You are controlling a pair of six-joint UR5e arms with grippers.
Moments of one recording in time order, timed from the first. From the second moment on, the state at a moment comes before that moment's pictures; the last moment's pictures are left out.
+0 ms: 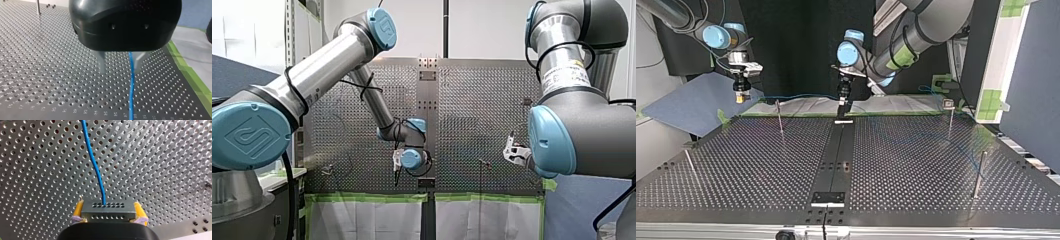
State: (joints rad) left arm -0.62 -2.39 -1.69 -2.34 -1.95 -1.63; right arm 1.60 -0.82 1.94 -1.20 1.22 1.82
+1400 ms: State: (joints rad) left arm -0.66 -2.45 -1.61 -2.31 -1.85 -1.68; right arm 1.50 -0.82 1.91 -1.17 1.23 1.88
